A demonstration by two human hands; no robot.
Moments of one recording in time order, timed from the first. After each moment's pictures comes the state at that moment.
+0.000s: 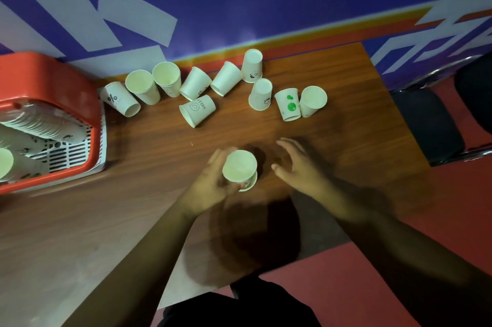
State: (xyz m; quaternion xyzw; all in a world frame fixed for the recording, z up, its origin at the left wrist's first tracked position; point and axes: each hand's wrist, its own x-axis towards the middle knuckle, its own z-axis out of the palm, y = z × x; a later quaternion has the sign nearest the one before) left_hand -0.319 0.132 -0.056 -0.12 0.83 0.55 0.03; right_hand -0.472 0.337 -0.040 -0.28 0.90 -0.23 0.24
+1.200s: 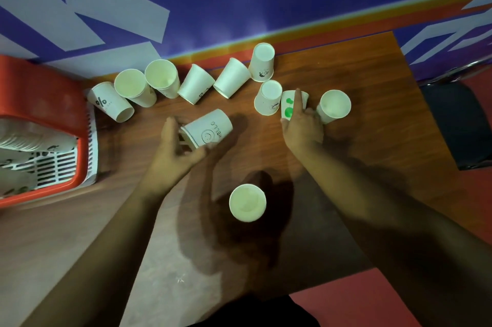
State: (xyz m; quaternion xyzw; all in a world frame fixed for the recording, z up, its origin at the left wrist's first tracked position) left_hand -0.368 0.037 -0.053 -0.30 0.76 0.58 -0.06; right_hand -0.580 0.236 -0.110 -0.16 0.98 -0.07 0.09
